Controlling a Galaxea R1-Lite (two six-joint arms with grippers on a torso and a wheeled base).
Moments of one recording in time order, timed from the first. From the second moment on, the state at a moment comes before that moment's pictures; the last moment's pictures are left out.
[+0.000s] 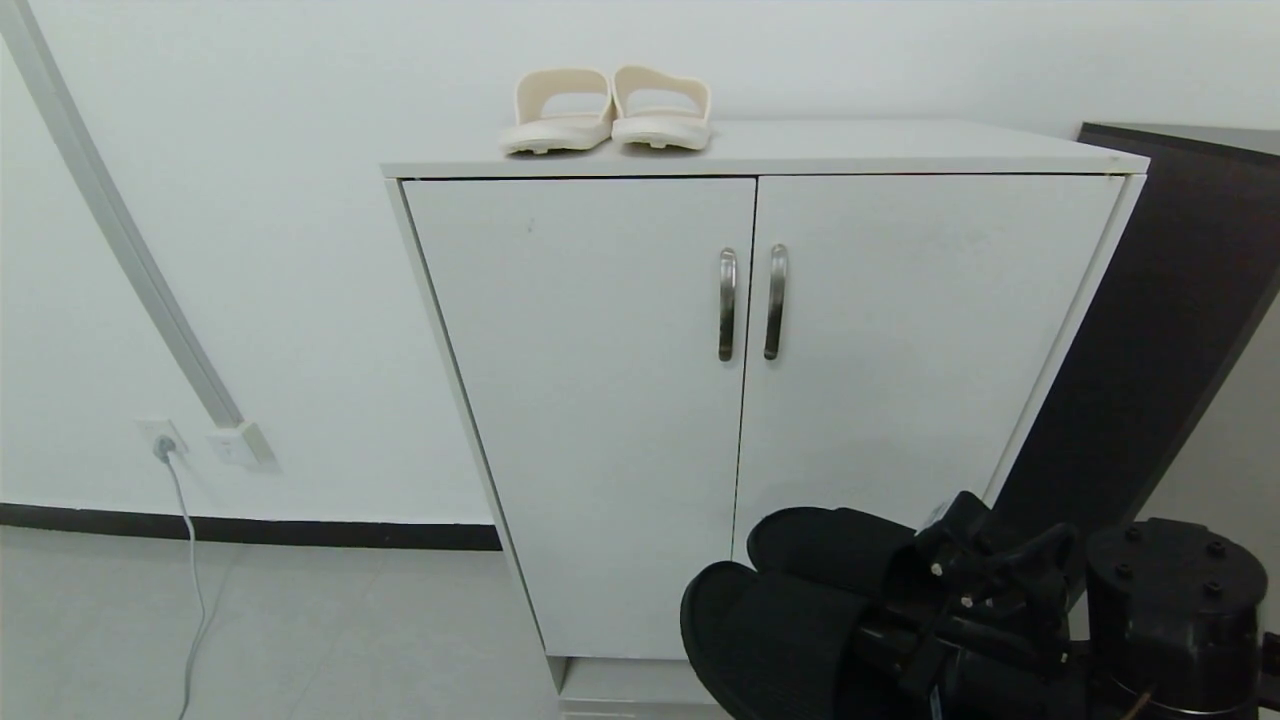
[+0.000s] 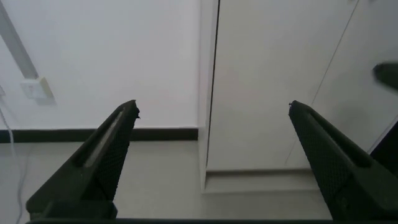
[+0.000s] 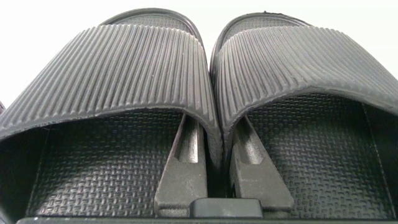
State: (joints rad) left arm 0.00 0.08 -0.10 0.00 -0.06 -0.03; right arm 0.80 1.60 -0.33 -0.94 0.01 0.05
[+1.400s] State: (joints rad) left arm -0.53 1.26 -0.73 -0.43 -0.50 -0.05; right arm 0.81 1.60 -0.31 -0.95 0.02 0.05
